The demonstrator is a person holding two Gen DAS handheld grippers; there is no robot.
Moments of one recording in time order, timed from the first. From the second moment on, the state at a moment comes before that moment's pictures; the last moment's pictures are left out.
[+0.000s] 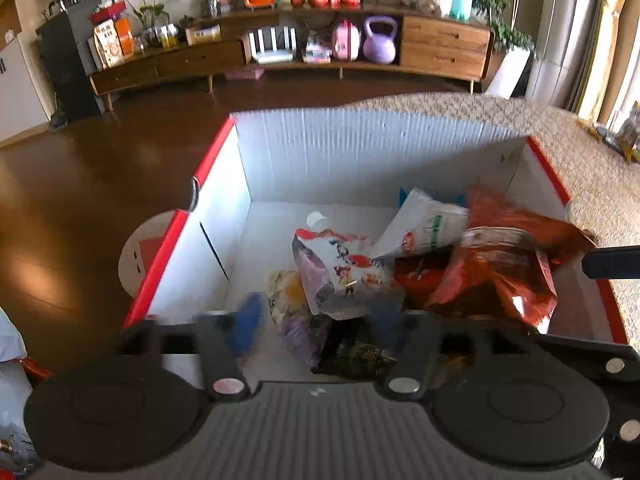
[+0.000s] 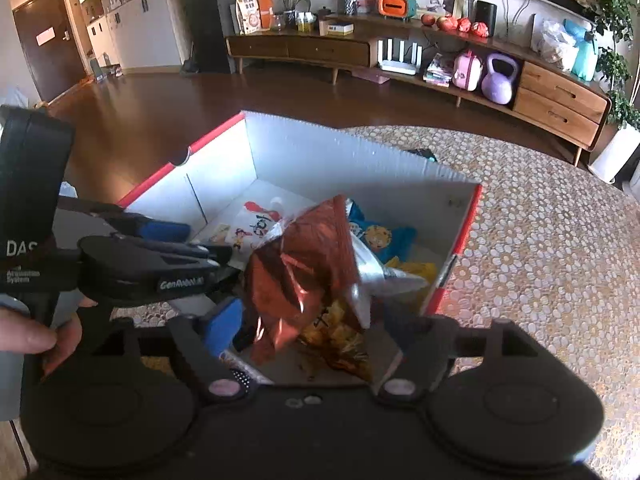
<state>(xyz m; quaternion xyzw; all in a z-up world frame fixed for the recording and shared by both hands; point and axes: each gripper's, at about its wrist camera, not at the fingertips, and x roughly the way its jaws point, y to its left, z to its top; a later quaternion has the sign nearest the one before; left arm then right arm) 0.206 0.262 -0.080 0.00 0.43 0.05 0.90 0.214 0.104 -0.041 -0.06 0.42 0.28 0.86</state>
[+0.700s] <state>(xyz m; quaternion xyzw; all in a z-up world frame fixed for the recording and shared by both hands) 0.143 0.249 -0.021 -0.04 0.36 0.04 0.93 0.166 0.055 0.004 -0.02 0.34 0.28 0.89</state>
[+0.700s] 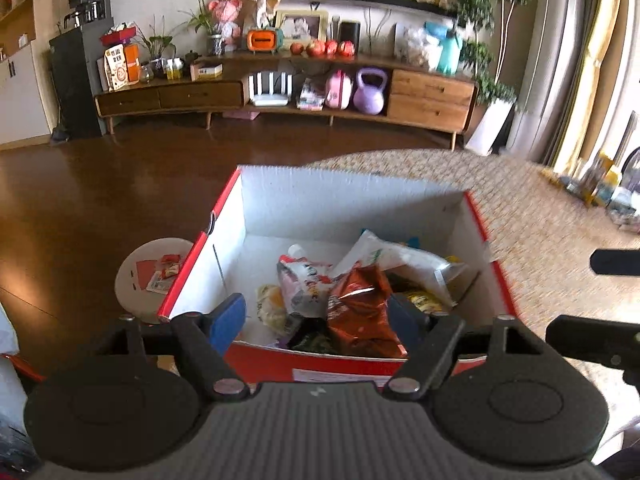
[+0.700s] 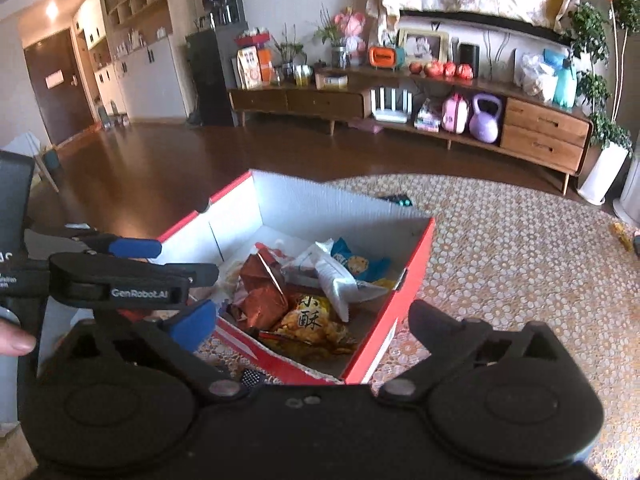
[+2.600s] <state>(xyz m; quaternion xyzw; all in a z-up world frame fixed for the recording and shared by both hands) 0.054 0.179 0.027 -0.04 0.28 0.03 0.96 0.083 -0.032 0.026 0.01 0.24 0.24 0.94</state>
